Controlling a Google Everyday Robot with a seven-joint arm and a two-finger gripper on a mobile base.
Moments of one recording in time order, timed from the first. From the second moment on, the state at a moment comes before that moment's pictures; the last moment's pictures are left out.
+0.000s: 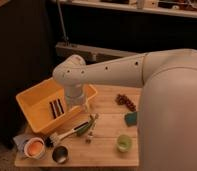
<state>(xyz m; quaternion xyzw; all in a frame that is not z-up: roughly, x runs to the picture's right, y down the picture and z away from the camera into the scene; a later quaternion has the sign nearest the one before) -0.102 0.101 0.704 -0.26 0.23 0.64 0.68</state>
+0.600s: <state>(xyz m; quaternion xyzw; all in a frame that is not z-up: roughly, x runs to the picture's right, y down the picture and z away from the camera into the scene) -0.060 0.085 0.707 -0.24 0.23 0.66 0.67</state>
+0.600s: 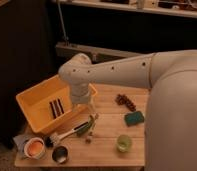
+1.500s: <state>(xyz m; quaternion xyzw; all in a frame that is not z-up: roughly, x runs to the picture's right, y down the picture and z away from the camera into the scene) 0.110 0.054 0.700 -0.14 0.21 0.79 0.56</state>
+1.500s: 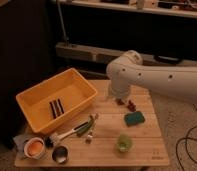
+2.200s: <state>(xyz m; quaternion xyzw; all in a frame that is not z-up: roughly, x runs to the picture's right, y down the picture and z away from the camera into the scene) 0.153 0.075 0.692 -0.10 0.26 0.83 0.48</state>
